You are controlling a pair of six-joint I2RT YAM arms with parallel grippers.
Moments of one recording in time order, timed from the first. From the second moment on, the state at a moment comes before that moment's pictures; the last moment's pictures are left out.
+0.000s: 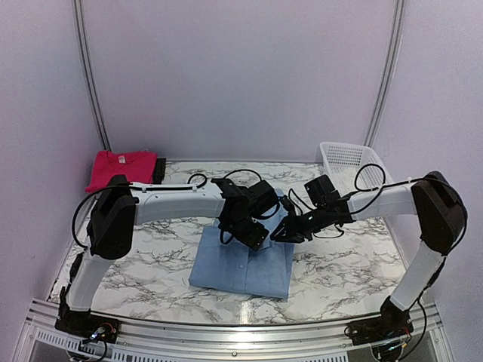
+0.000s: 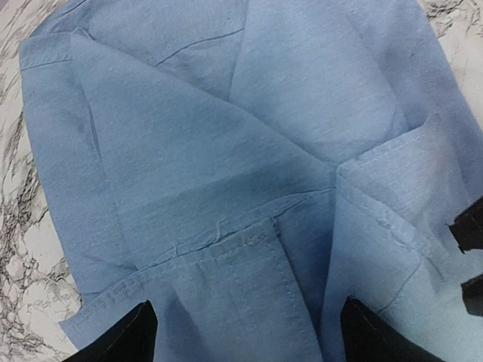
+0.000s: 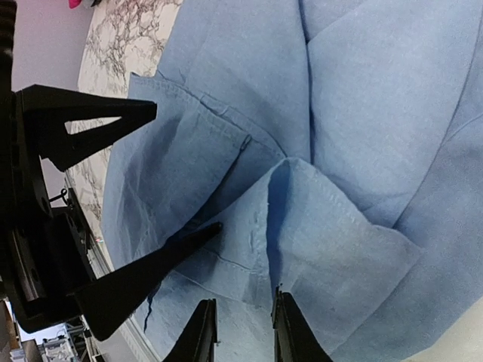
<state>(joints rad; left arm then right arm) -1.03 2.30 1.94 -0.86 -0.28 -0.36 0.52 1.70 0.92 -0.16 -0.65 0.49</state>
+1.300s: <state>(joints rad) -0.96 2.18 1.83 -0.81 -0.12 -0.35 0.60 1.87 1.02 -0.10 -0.69 0.51</state>
